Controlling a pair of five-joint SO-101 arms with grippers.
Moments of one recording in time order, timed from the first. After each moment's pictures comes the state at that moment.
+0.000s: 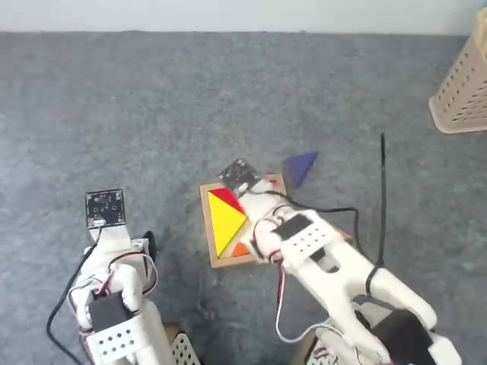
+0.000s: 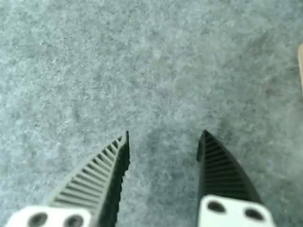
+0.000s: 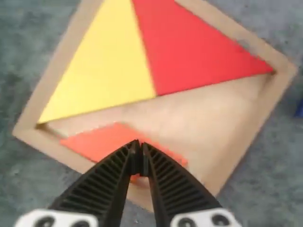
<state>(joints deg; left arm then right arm) -28.0 -103.7 96.8 72.2 -7.3 -40.8 -18.7 57.8 38.7 7.1</state>
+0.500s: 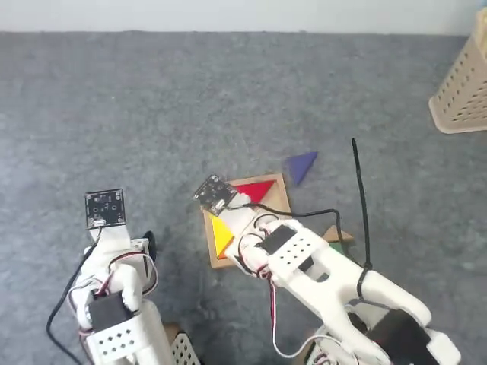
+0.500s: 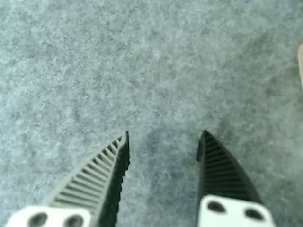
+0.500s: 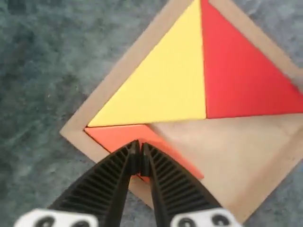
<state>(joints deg) -28.0 -103.7 96.8 72.2 -7.3 -47.7 -18.6 58.0 36.0 8.9</state>
